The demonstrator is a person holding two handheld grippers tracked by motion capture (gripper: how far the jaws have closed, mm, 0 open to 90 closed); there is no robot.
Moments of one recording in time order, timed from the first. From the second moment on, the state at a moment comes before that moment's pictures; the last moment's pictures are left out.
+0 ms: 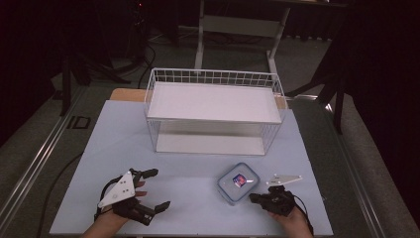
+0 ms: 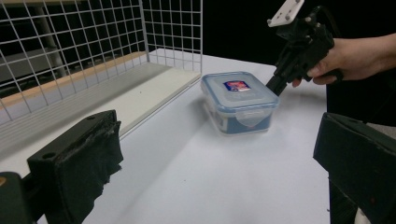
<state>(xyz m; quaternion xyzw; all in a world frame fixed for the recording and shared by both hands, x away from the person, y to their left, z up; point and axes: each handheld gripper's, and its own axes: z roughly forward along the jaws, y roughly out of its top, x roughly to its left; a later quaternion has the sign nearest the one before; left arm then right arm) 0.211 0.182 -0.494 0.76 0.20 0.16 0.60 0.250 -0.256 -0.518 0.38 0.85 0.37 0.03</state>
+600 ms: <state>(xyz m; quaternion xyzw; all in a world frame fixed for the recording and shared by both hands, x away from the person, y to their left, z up) 0.211 0.183 -0.494 0.76 0.20 0.16 0.60 0.271 -0.182 -0.528 0.30 0.87 0.38 0.04</state>
